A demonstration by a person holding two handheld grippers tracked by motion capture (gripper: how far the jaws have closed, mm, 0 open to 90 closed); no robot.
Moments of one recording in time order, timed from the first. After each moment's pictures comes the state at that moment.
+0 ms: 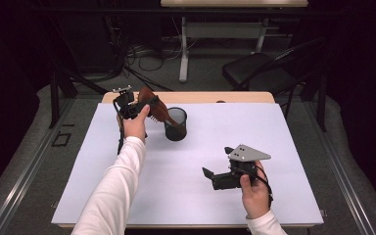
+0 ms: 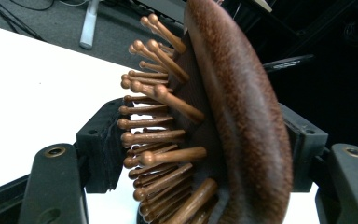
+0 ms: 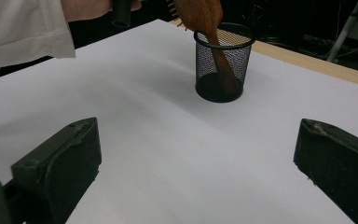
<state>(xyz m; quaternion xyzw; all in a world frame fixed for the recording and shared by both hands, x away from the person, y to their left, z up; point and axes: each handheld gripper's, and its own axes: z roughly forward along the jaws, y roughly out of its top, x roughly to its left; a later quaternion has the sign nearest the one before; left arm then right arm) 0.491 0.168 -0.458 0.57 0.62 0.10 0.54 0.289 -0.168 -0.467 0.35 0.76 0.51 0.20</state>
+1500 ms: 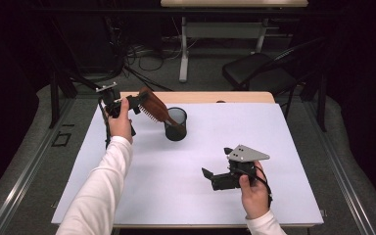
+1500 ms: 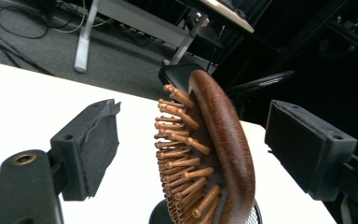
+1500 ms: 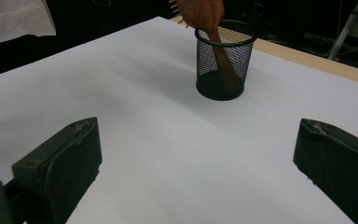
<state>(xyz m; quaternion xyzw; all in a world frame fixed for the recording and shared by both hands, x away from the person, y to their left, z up) 0.479 0.201 -0.438 0.56 0.58 0.12 0.58 0.289 -0.167 -0.469 0.35 0.77 0.50 0.20</state>
